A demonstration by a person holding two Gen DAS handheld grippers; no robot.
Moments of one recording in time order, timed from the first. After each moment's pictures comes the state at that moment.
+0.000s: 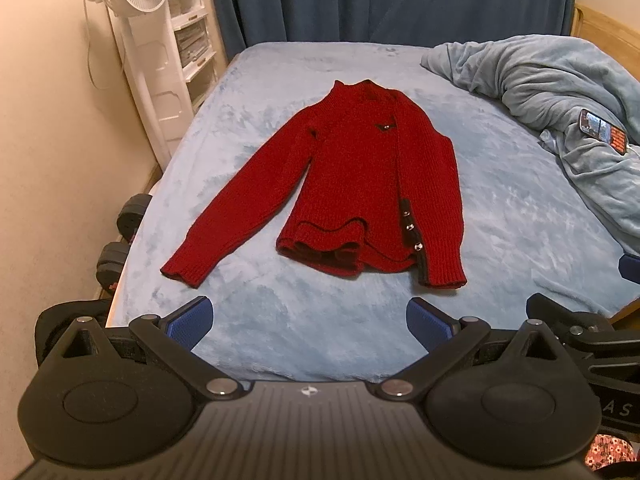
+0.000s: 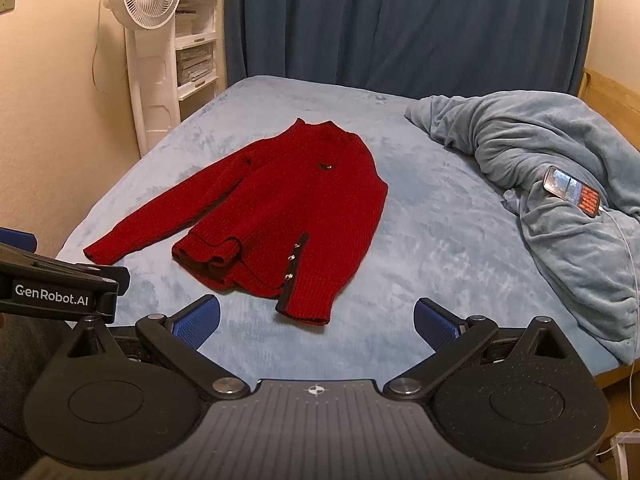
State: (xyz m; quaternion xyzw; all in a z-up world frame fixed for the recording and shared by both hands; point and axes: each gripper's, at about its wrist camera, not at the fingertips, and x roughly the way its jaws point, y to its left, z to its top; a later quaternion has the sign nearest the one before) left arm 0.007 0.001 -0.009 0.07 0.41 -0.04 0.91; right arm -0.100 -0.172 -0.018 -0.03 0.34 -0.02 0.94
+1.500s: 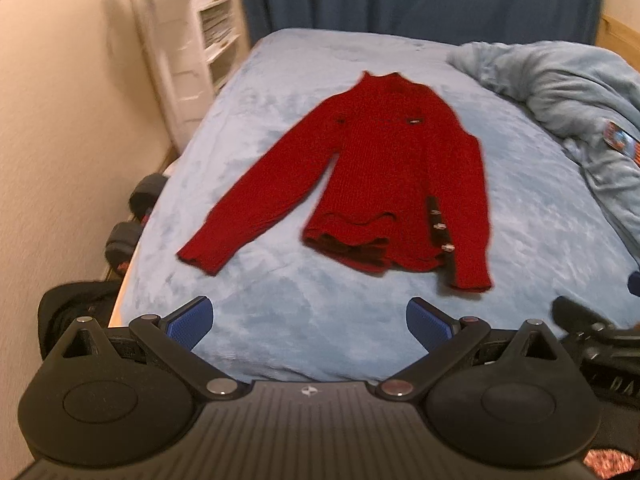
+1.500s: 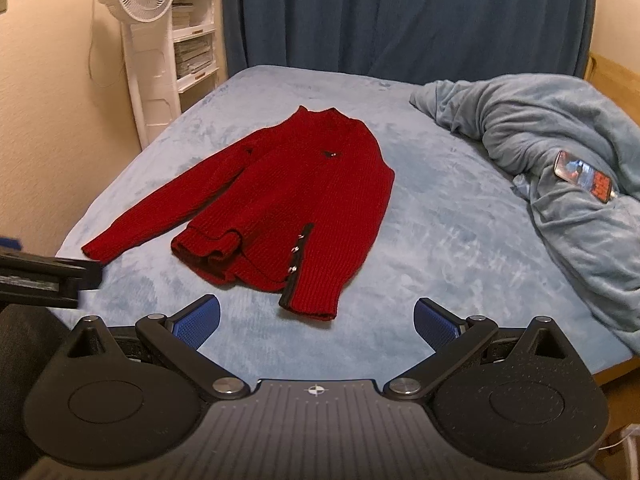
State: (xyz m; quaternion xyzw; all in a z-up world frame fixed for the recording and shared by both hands) left arm 0.027 0.031 -0.023 0.04 0.43 0.00 0.90; right arm -0.070 -0.180 -0.039 0.00 0.36 -0.02 0.93
